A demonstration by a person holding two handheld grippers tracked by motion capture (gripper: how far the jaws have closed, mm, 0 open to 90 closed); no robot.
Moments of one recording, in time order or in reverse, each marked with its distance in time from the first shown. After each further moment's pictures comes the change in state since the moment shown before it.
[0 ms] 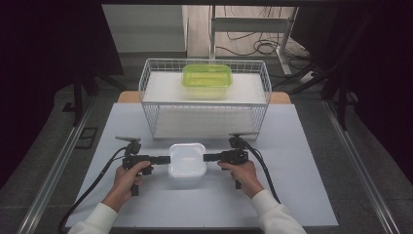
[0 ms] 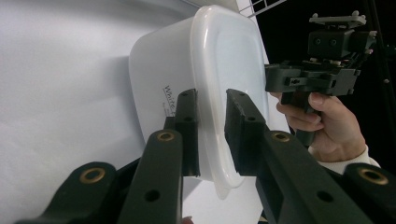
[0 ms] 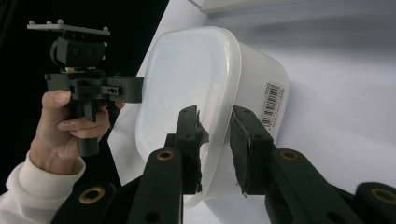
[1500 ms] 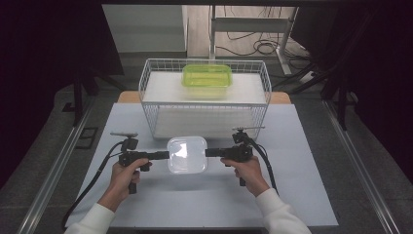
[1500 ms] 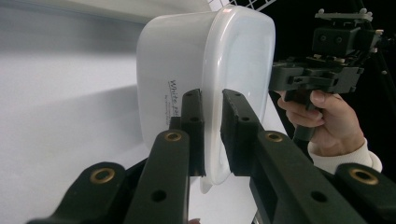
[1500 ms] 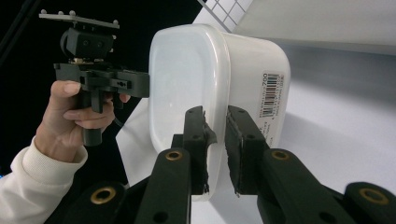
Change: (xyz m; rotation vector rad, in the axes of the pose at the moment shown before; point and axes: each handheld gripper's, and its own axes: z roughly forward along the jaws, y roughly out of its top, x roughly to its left) left arm -0.032 0.006 -0.015 -0.049 0.006 0.109; right arm 0.027 0.008 -0.023 -0.050 0.026 -0.155
